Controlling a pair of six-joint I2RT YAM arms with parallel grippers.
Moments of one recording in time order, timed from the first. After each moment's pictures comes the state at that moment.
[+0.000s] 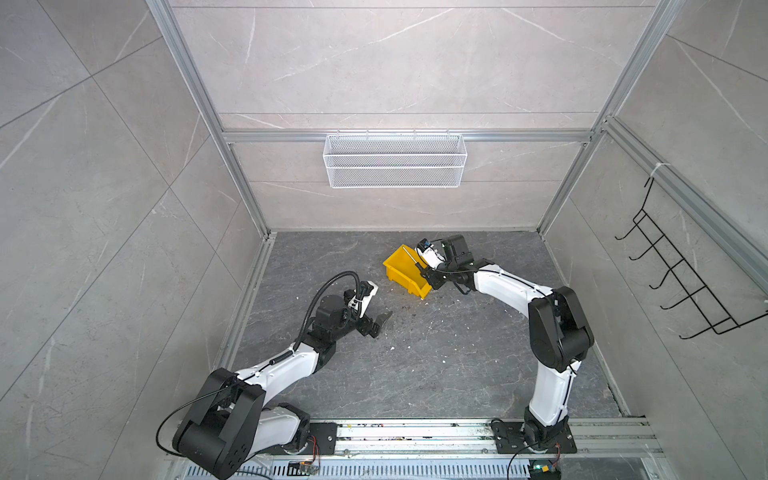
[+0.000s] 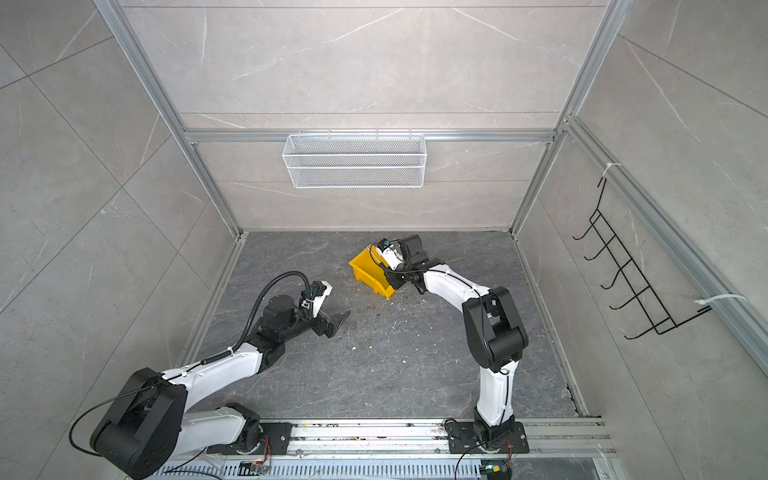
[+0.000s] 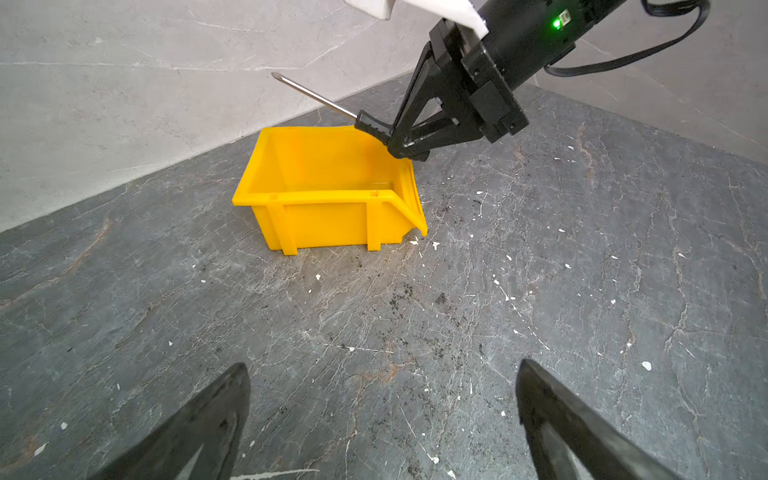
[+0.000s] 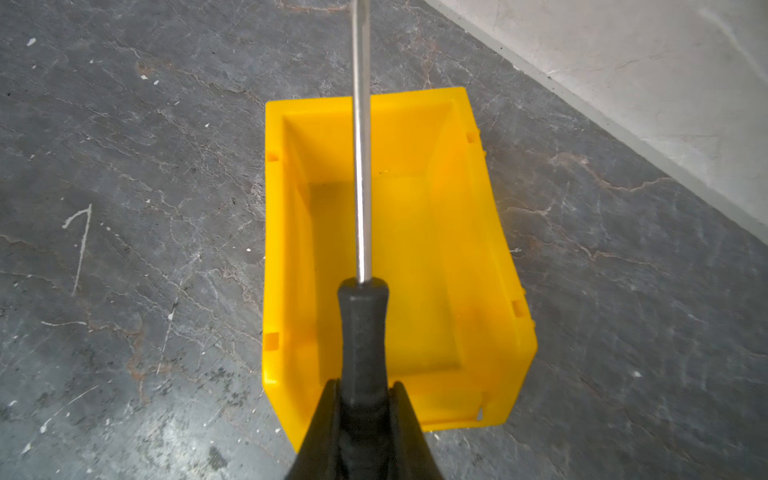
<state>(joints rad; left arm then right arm) -0.47 1.26 0.47 0.42 0.33 0.13 0.43 1.95 1.41 -0.27 -0.22 -0.28</state>
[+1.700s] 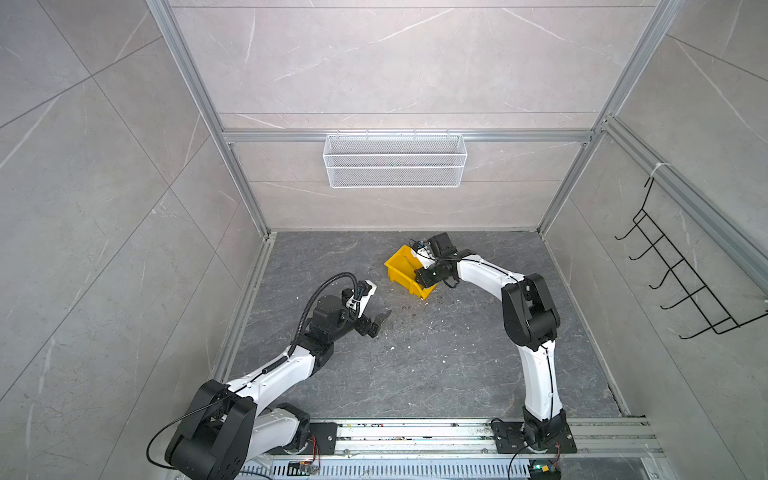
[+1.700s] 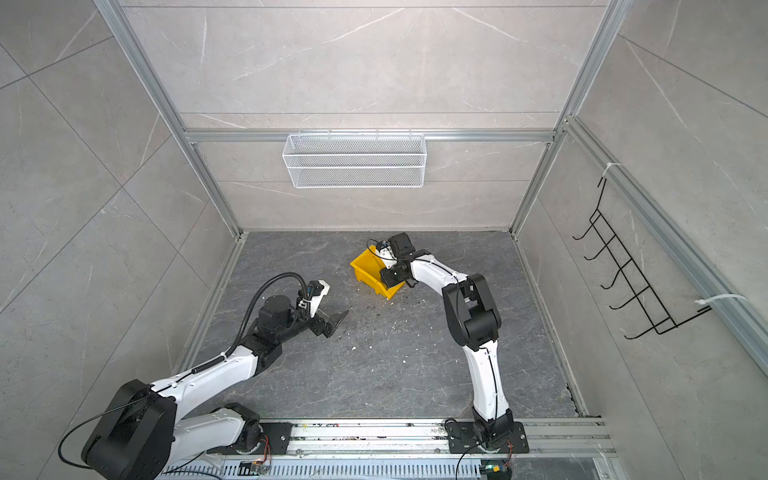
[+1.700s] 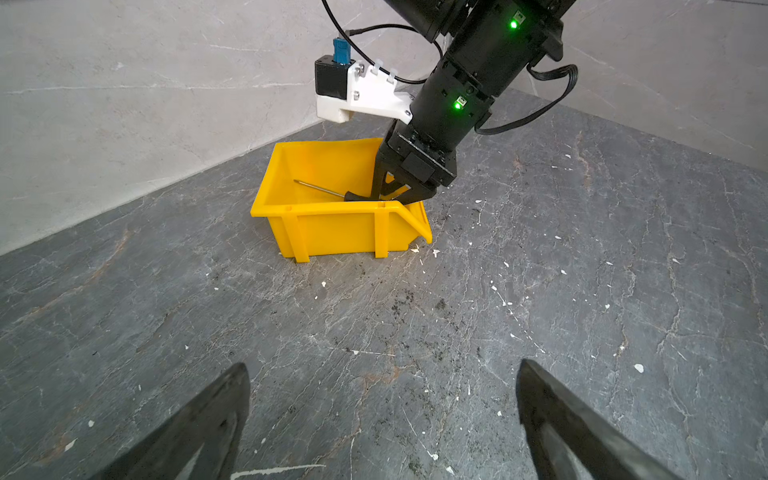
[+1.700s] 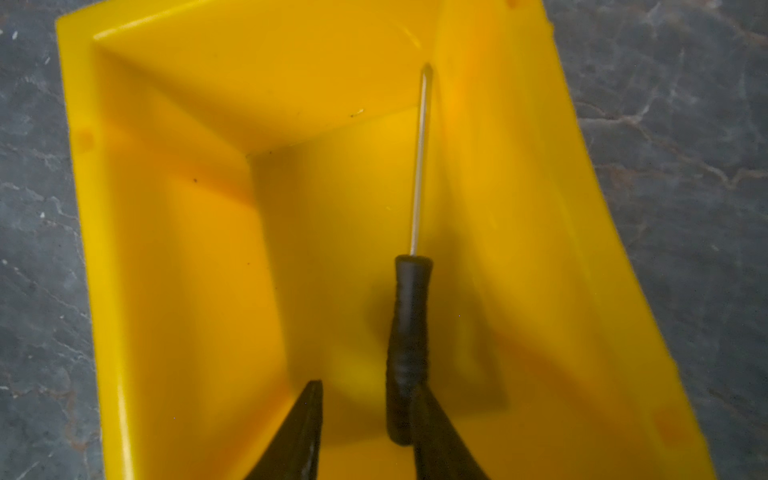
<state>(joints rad) -0.47 1.19 0.47 0.37 0.32 0.15 0.43 2.18 1.68 -0.50 -0.19 -0.14</state>
